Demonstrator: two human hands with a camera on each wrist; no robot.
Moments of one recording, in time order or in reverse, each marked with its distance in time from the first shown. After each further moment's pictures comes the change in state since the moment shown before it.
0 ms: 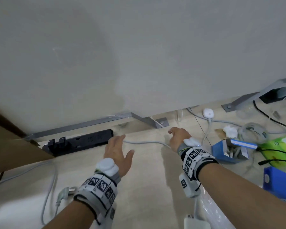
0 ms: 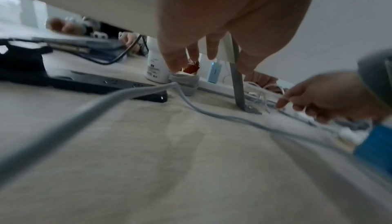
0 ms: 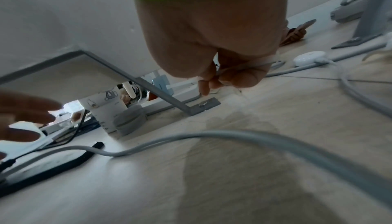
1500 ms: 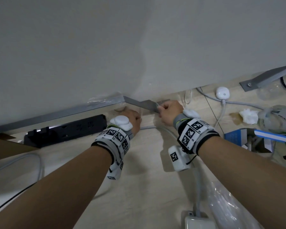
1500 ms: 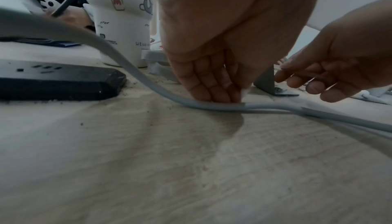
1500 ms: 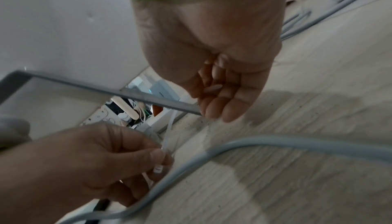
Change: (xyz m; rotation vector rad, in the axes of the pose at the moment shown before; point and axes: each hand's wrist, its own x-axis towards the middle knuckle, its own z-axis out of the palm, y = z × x) left_hand 0.116 0.030 0.044 0.304 -0.386 0.062; right_hand 0.059 -0.036 0.015 0.400 -0.082 0.041
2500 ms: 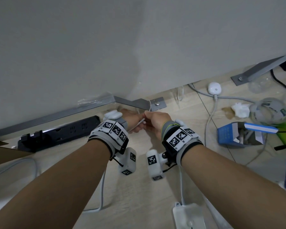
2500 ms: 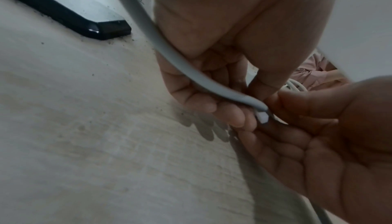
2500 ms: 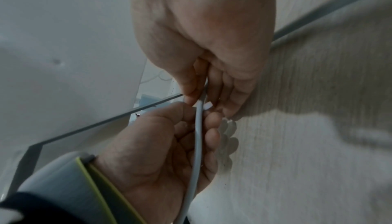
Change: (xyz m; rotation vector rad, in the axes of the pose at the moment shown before) left_hand -0.002 0.034 -0.007 -0.670 -0.197 -0.393; right_hand -0.036 -0.005 0.027 0.829 -0.082 0.393
